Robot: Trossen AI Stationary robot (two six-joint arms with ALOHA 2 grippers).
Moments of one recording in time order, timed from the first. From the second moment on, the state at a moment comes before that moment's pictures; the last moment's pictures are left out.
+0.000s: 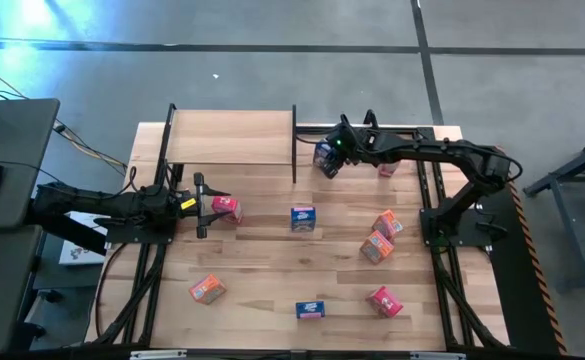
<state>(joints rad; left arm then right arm) -0.07 0.27 0.01 0.20 -0.20 0.27 -0.44 1.60 1.11 -0.43 0.25 0.20</state>
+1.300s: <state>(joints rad) -0.07 0.27 0.01 0.20 -0.20 0.27 -0.47 1.60 1.62 -0.60 0.32 -0.26</state>
